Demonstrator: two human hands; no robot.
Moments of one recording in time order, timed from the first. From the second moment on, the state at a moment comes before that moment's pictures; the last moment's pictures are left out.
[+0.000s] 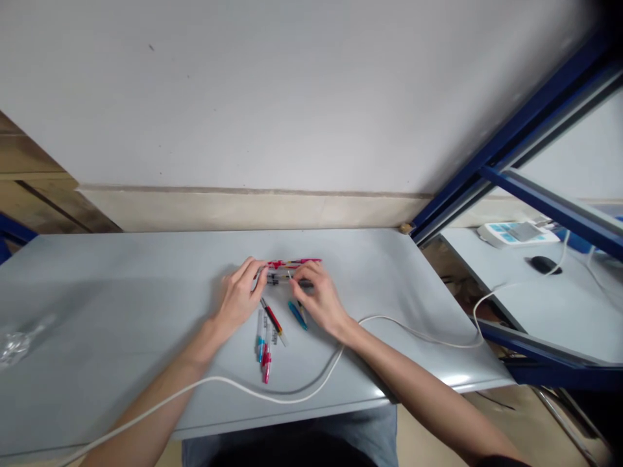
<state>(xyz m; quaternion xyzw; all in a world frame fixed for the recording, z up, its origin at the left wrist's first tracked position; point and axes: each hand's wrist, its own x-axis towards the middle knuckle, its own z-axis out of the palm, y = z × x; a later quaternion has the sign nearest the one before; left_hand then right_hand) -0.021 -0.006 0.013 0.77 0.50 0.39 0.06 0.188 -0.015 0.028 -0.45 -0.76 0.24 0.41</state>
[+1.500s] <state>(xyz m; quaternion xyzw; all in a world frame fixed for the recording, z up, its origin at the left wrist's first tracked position) -0.020 -0.011 0.016 0.84 0.35 0.41 0.08 0.189 -0.017 0.026 -0.37 -0.58 0.55 0.48</state>
